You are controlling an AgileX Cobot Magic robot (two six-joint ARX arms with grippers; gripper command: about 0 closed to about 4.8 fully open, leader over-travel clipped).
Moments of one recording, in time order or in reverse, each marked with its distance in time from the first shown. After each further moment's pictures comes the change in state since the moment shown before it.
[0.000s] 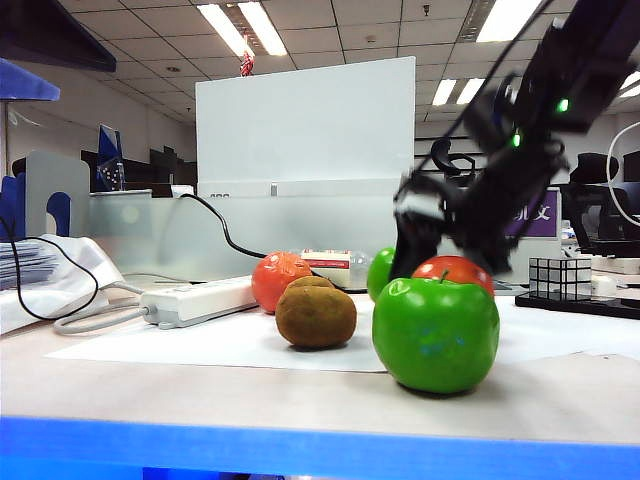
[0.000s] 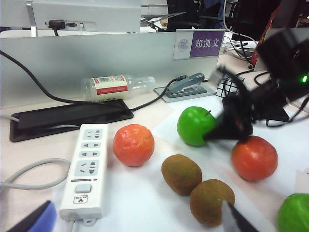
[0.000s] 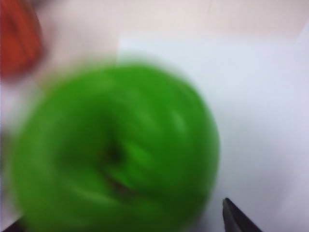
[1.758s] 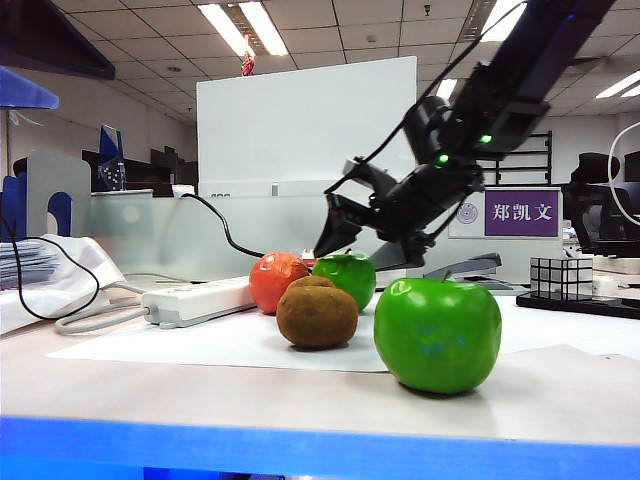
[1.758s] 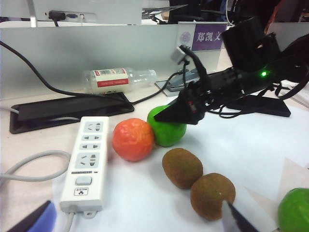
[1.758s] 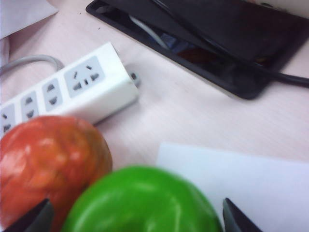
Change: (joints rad) left arm 0.000 0.002 0.000 -0.023 -0.001 0.000; right arm 0.113 0.198 0.266 0.181 -0.065 0.162
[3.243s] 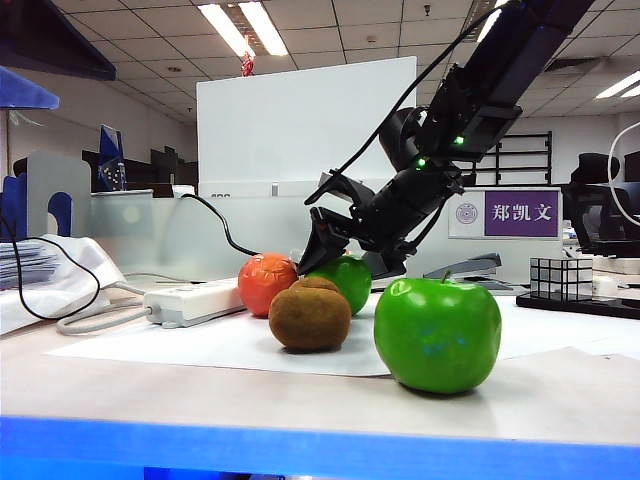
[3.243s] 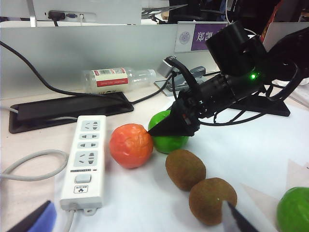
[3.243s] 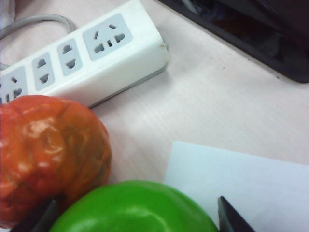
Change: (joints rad) left arm 0.000 0.001 0.000 -0.001 0.000 0.000; right arm 0.021 0.042 0.078 -0.166 0.009 -0.100
